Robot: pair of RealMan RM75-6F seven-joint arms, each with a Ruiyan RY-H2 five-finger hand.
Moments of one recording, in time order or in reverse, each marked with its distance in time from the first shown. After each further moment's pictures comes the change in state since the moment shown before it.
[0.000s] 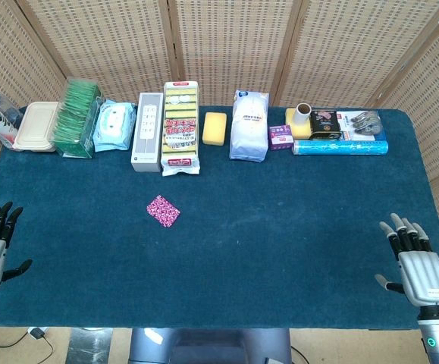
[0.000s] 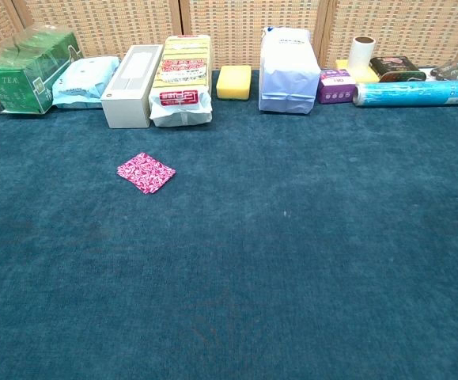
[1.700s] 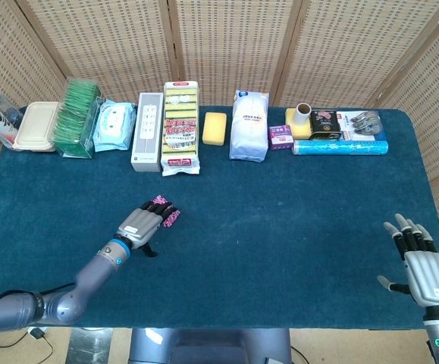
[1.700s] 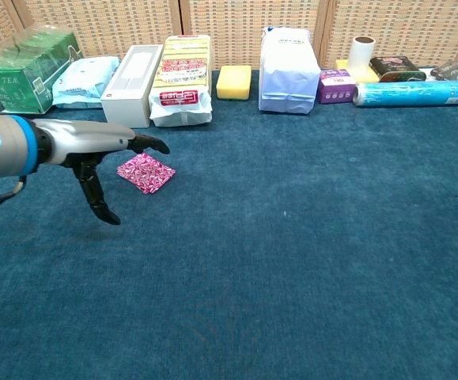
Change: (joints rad) left arm -0.806 -0.283 -0.044 -0.057 -0.788 -0.689 0.392; right arm 0.001 0.048 -0.005 -0.034 0.016 -0.024 0.089
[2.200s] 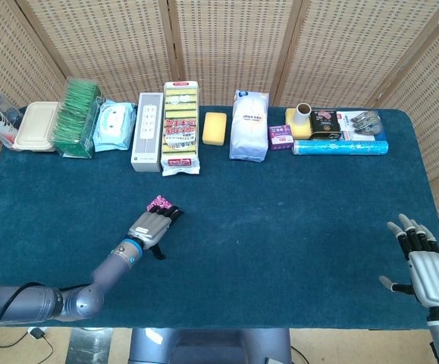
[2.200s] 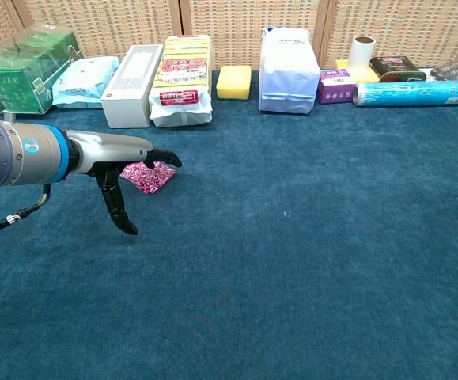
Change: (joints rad) left arm -0.108 -0.050 0.026 0.024 -0.195 0.004 0.017; right arm -0.003 0.021 0.001 -0.011 0.010 -0.006 0.051
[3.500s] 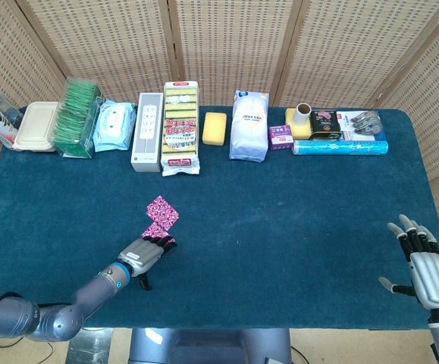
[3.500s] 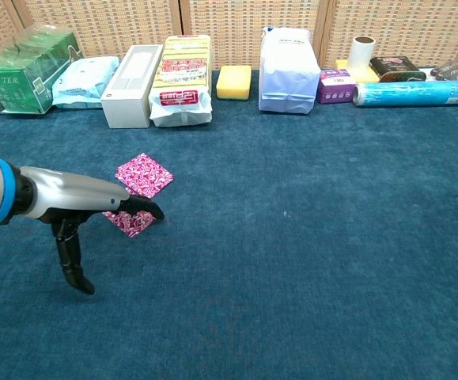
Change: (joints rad) left arm -0.055 0.141 0.199 -0.251 0.037 -0.021 -0.039; right arm -0.007 0.015 -0.004 -0.022 -0.011 0.010 0.022
